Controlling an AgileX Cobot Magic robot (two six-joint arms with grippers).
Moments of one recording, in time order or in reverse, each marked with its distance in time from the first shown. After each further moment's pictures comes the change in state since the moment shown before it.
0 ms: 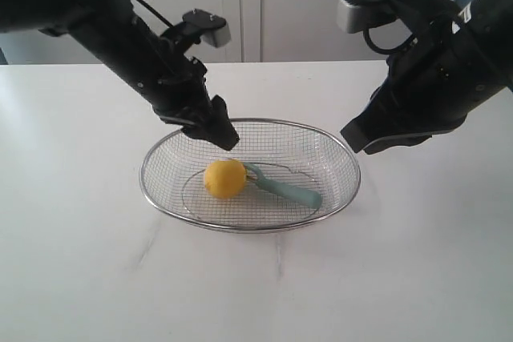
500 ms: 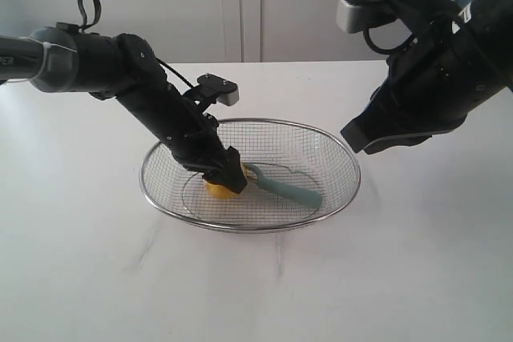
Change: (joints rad) left arm 0.000 0.247 0.000 -0.033 -0.153 0.002; right arm 0.000 0.000 0.000 -0.002 -0.002 0.000
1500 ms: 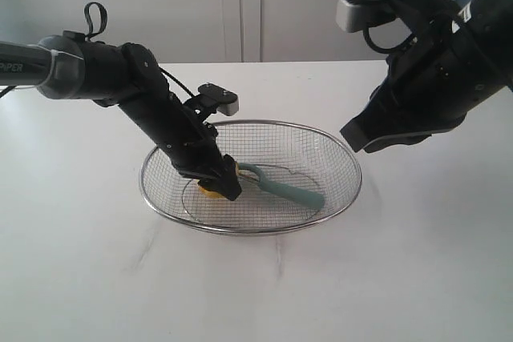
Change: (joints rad) left arm 0.000 0.030 0.004 0.023 -0.004 0.000; right arm 0.000 0.000 0.000 0.000 -0.004 -0.004
